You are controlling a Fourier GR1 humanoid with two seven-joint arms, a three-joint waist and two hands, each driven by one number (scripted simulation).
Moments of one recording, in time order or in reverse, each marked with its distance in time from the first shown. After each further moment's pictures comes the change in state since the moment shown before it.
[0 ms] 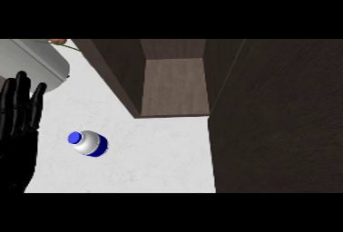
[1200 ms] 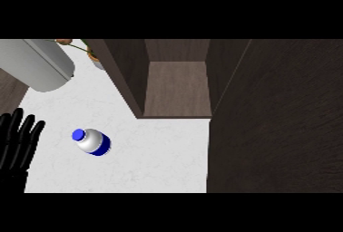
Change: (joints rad) left arm 0.257 -0.052 -0.003 -0.174 0.119 -0.039 0.209; right arm 0.490 0.003 0.140 -0.314 -0.218 0.202 0.146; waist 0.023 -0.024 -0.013
